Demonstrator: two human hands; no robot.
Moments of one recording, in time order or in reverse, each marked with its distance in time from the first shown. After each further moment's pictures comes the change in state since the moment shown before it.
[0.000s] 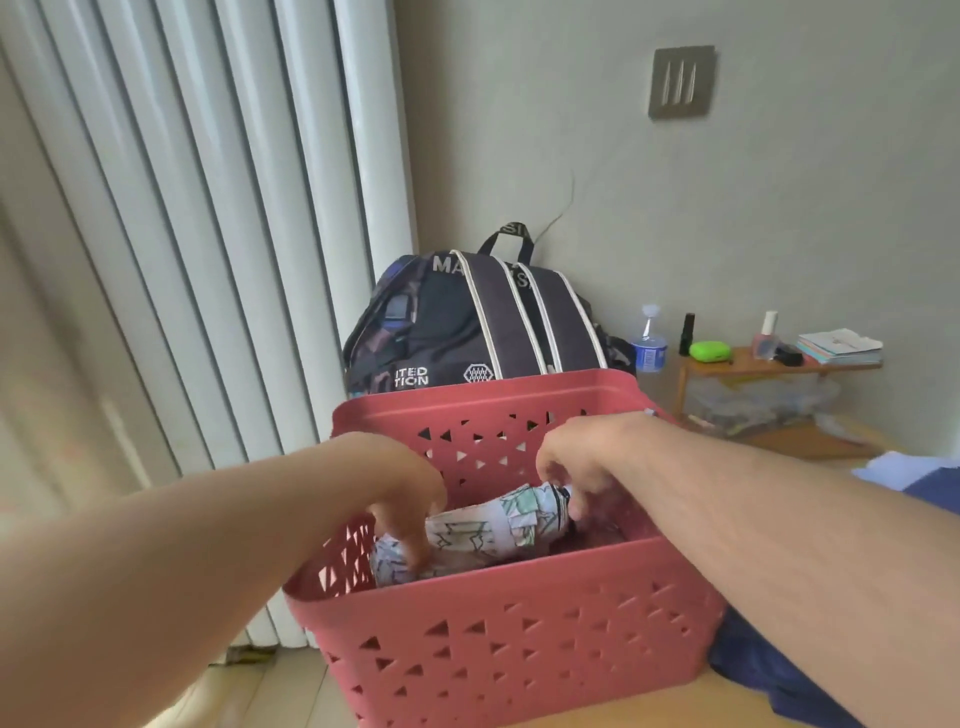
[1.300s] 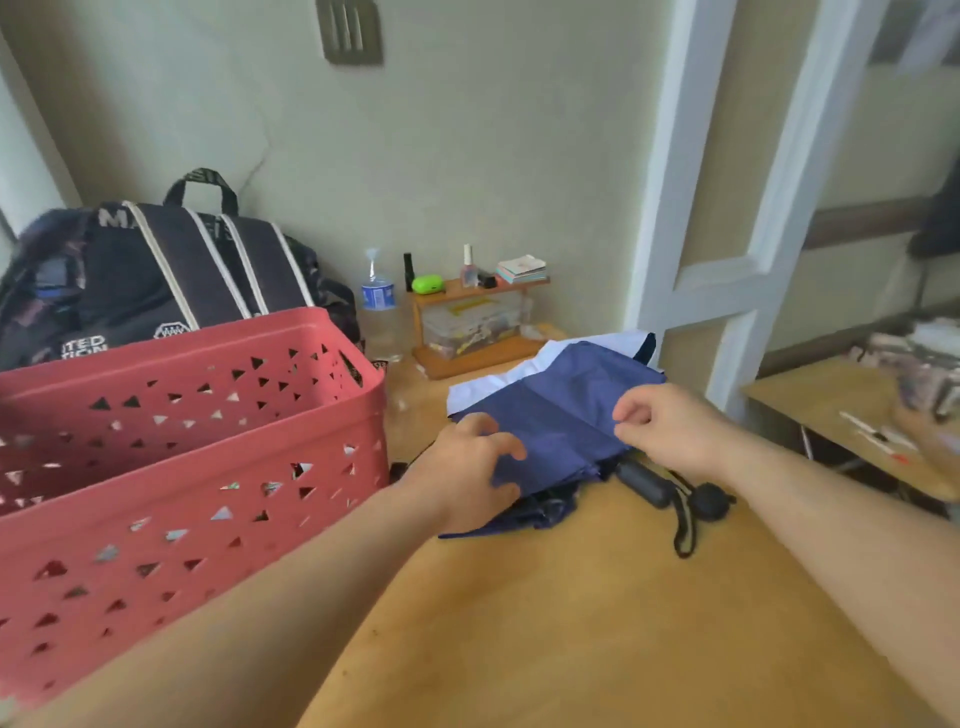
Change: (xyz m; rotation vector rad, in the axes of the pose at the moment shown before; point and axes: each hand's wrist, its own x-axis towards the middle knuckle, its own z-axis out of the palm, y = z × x) left_hand 0.016 0.342 -0.047 -0.490 0.680 0.520; right_hand -0.288 0.212 0.236 0.829 0.632 0.637
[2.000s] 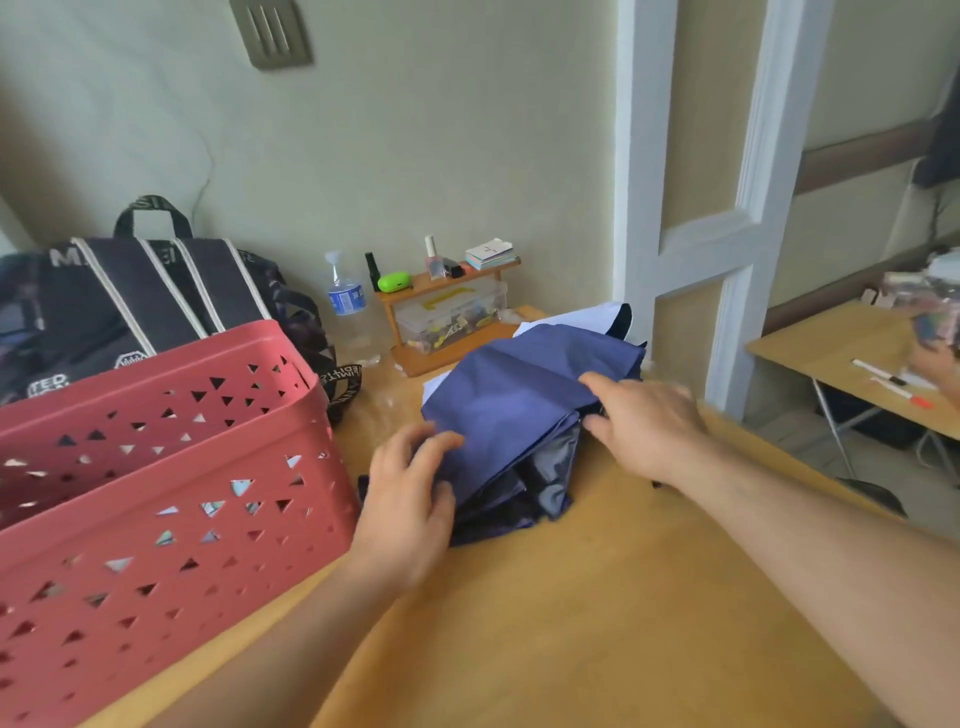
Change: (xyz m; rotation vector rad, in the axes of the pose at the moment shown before) left_hand -0.036 0.005 0.045 -0.175 0.477 -0.053; right_hand -0.001 0.024 0.019 -0.443 0.102 -0.107
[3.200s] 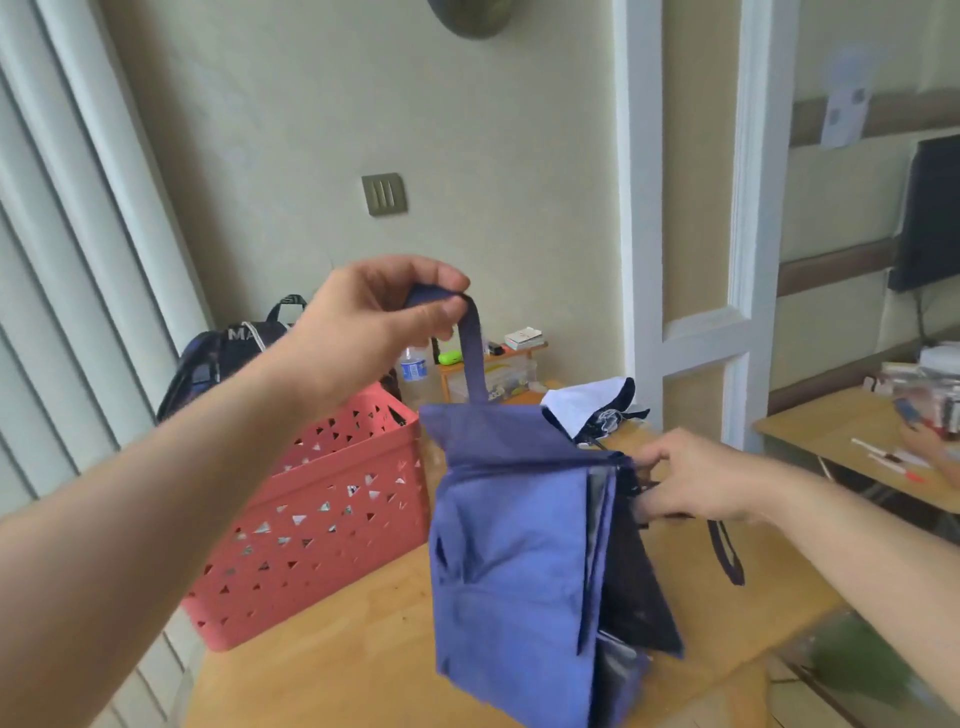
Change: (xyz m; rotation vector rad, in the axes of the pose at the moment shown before) left_hand -0.018 0.177 -0.288 -0.583 0.001 0.144; right_hand -0.162 -0.017 -0.125 0.809 -0.331 -0.146
